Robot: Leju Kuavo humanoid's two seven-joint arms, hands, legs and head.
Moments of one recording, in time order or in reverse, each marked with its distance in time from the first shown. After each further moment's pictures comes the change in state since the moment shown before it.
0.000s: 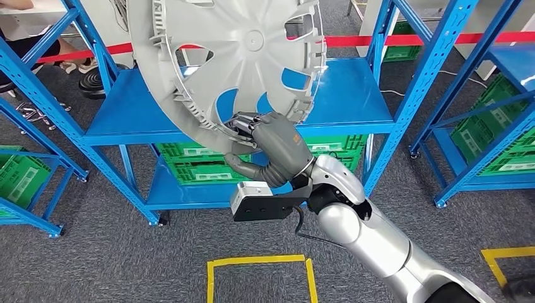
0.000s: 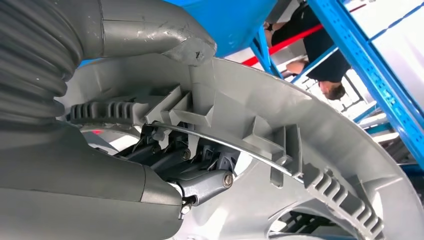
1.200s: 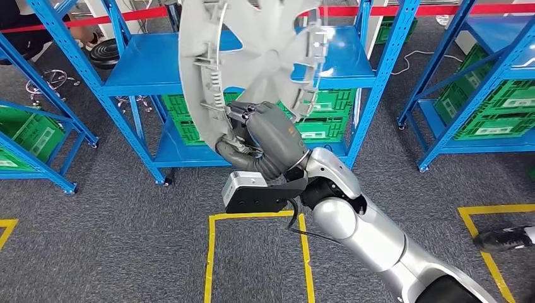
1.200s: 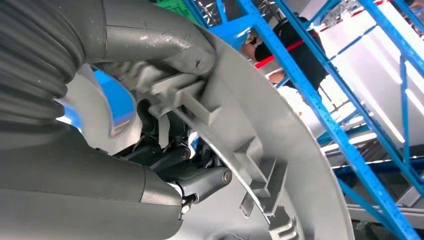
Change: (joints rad) left arm 0.007 0.023 0.006 -0.004 -0.001 -0.008 -0.022; right arm -0.049 0.032 0.017 0.006 -0.036 -0.017 0.030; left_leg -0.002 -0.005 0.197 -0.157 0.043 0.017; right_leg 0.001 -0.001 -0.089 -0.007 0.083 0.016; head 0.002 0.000
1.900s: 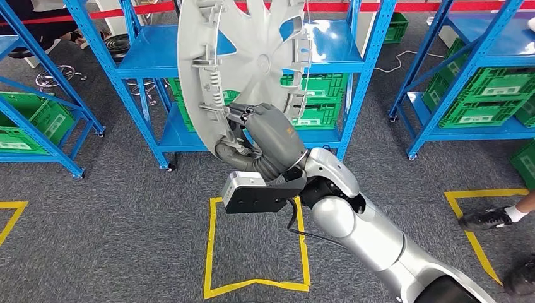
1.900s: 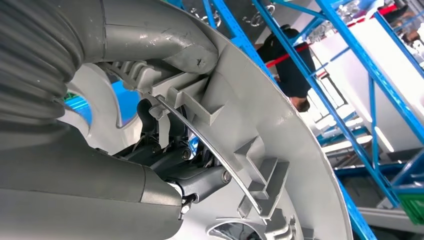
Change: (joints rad) left arm -0.001 -0.001 0.001 0.002 -0.003 0.000 0.005; right arm -0.005 0.008 0.001 0.030 -0.001 0.007 -0.024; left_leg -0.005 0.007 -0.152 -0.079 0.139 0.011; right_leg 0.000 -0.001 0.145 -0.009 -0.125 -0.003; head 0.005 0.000
